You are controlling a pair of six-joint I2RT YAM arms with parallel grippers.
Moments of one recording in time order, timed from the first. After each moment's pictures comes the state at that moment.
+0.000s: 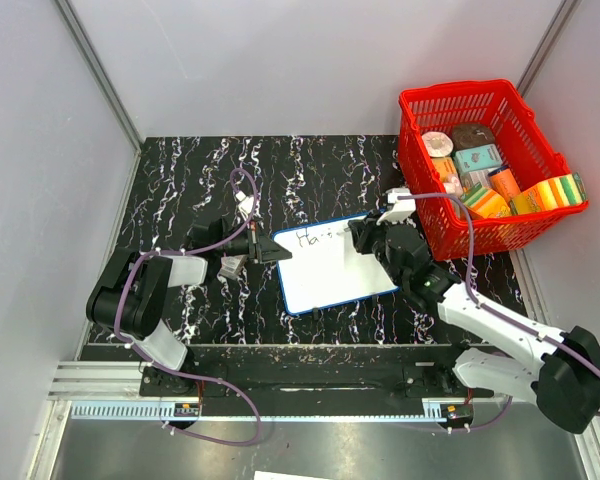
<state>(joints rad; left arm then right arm) -0.26 1.62 0.58 0.75 1.08 -0.60 0.72 1.07 0.64 0.26 0.35 0.43</state>
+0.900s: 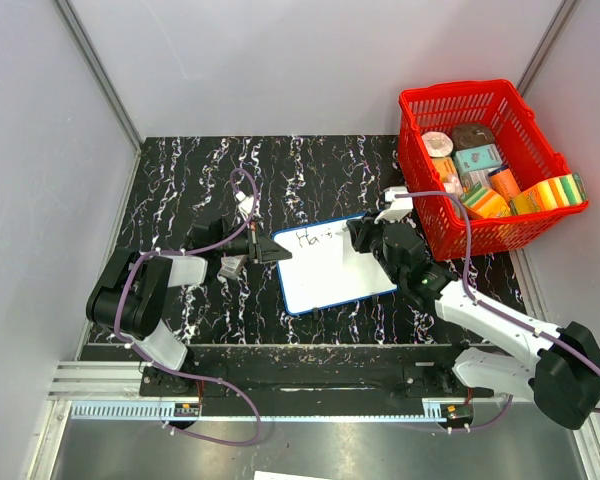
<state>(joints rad) -0.26 1.62 0.58 0.74 1.08 -0.60 0.72 1.10 0.65 0.26 0.35 0.44</state>
